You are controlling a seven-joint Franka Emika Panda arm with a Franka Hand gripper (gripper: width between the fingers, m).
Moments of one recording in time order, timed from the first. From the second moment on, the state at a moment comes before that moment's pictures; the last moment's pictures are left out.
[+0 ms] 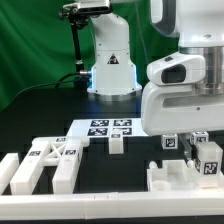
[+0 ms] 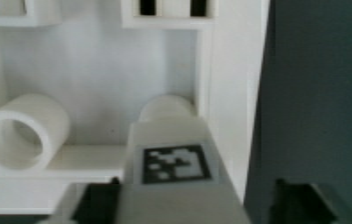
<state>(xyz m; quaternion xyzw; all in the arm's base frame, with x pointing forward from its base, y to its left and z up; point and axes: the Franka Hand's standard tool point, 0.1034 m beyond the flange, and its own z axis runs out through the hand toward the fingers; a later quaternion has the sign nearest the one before) 0.644 0.127 0.074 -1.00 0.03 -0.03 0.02</state>
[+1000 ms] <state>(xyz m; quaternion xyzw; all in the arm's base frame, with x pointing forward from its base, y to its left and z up) 0.645 0.131 0.069 -0.84 0.54 0.01 0.08</state>
